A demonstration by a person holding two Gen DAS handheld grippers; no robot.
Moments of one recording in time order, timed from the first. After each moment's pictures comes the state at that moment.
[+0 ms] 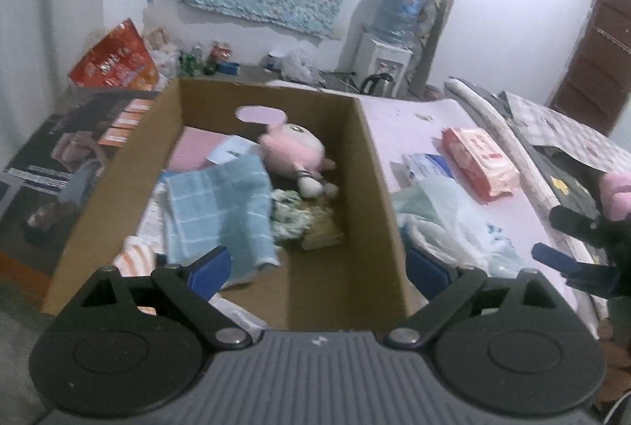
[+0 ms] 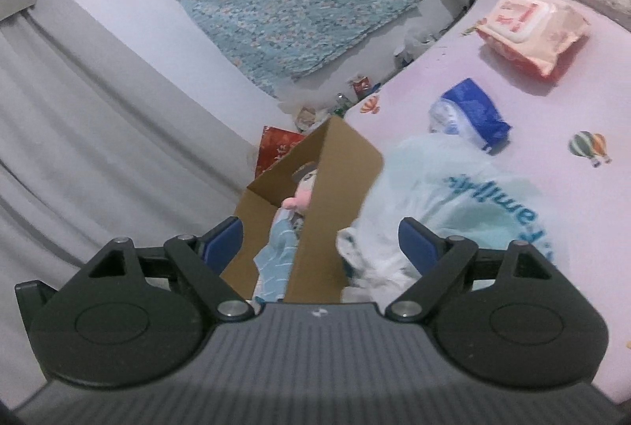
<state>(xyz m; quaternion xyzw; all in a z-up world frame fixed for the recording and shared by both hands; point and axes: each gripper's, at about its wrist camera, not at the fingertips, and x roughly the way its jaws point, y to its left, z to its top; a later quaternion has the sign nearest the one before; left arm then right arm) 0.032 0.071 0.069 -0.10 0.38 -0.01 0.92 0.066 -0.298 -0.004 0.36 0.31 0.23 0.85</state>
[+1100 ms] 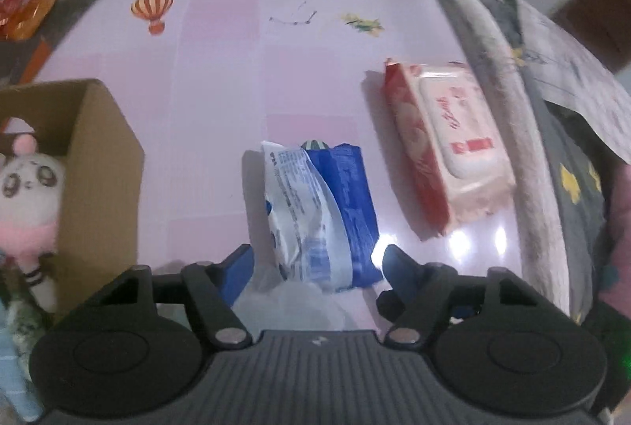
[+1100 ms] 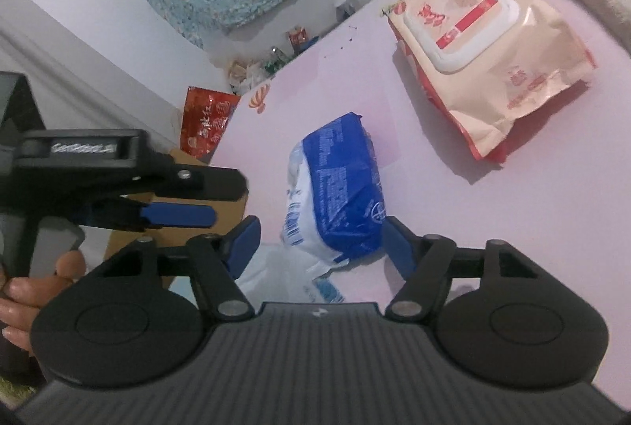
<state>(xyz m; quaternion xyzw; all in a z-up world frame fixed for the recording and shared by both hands) 0.349 -0.101 -0.003 -0.12 0.59 -0.06 0.80 0.280 -0.367 -0.101 0.31 0.43 0.20 0.83</state>
